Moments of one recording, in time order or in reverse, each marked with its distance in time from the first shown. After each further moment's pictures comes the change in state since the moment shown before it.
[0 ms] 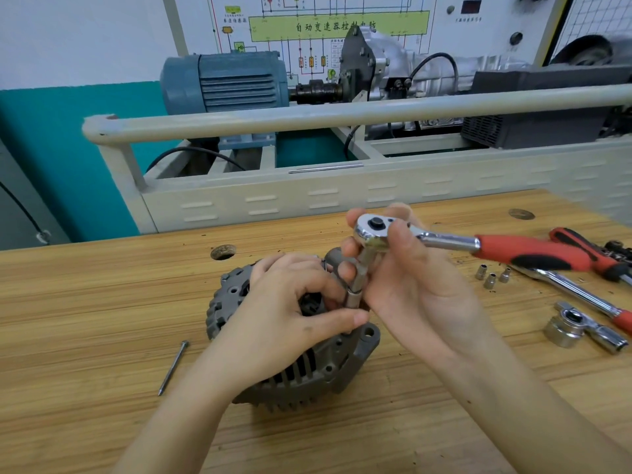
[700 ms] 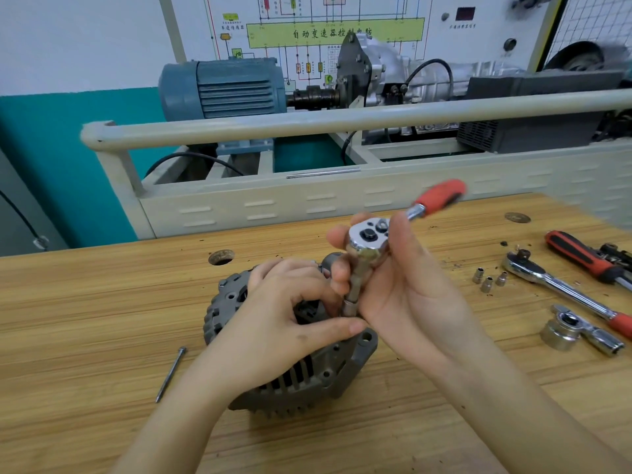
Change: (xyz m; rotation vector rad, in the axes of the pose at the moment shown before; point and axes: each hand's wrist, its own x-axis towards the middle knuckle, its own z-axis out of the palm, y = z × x) left_hand -0.003 -0.005 -0.001 0.027 -0.018 -0.007; right_hand 0.002 0.001 -0.001 -0.048 -0.046 0.056
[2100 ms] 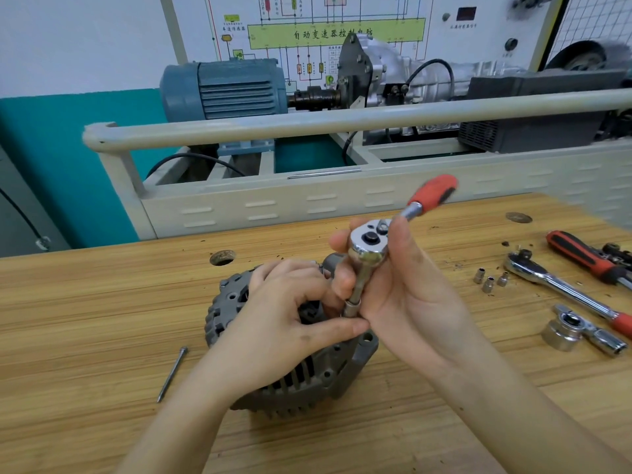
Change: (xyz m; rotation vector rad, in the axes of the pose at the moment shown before) left_hand 0.001 -0.003 0.003 -0.004 0.027 0.003; right_hand -0.001 0.002 0.002 -0.018 0.020 0.008
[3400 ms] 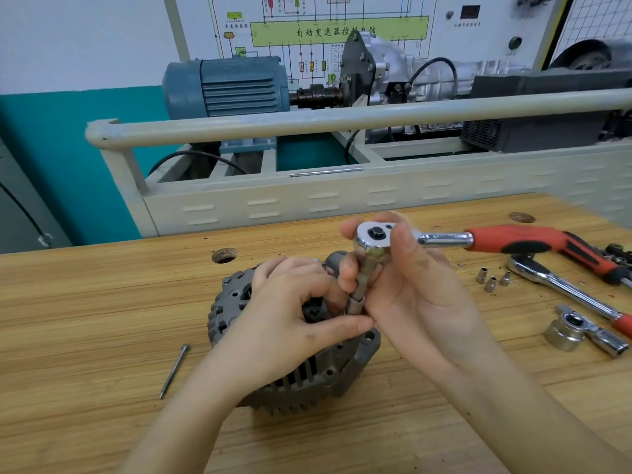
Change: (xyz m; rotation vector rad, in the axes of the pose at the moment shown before) left_hand -0.001 0.001 0.001 0.044 -0.003 0.025; right_hand -0.004 -0.001 0.003 -0.039 0.032 -0.076
